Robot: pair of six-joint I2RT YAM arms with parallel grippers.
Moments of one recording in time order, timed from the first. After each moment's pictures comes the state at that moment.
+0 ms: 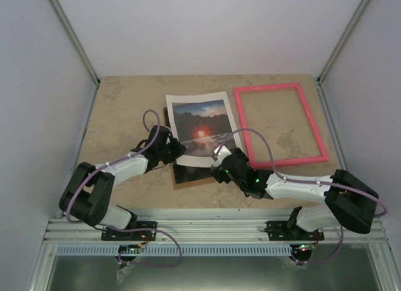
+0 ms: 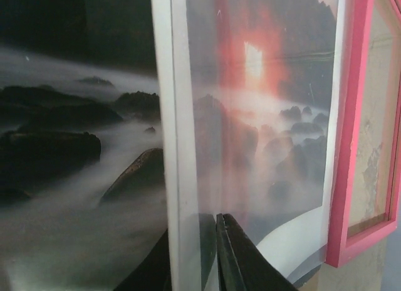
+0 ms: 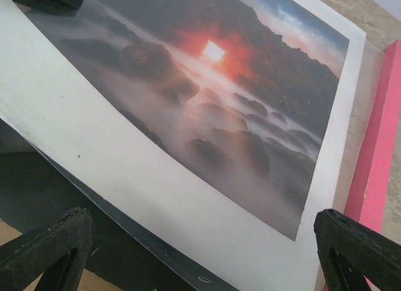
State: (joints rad) left arm -0.44 1.44 0.62 0.04 0.25 -0.94; right arm 1.04 1.36 0.58 0.10 0.49 -0.01
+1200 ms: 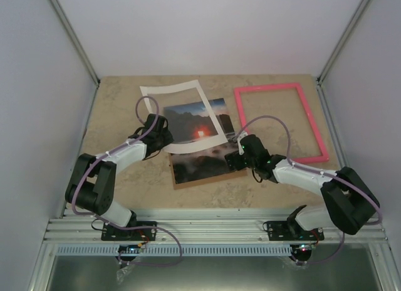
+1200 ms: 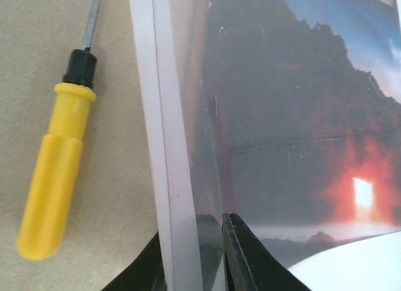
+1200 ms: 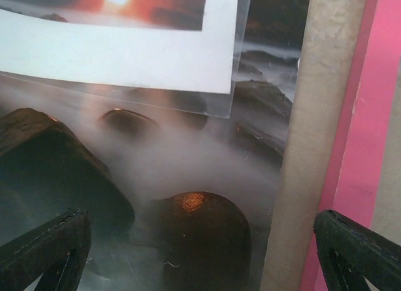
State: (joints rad) left arm -0.34 1.53 0.80 -0.14 -0.07 -0.73; right arm 0.70 1.36 0.59 -0.01 0.14 0.18
